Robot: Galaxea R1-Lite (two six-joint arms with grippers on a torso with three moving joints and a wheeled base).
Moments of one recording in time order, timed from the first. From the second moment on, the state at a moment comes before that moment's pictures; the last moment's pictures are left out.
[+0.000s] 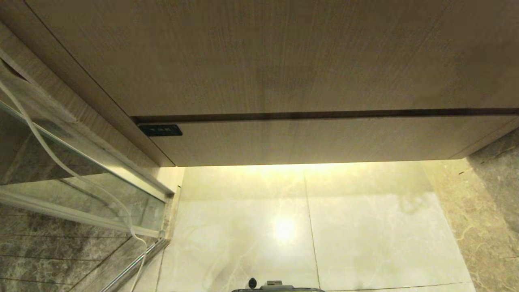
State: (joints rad) left arm 0.00 0.00 0.00 0.00 0.00 0.00; right arm 0.09 0.81 -1.33 0.83 0.19 -0.11
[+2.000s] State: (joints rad) left arm 0.00 0.00 0.00 0.00 0.00 0.00; right arm 0.11 1.48 -0.58 -0.74 0.49 -1.30
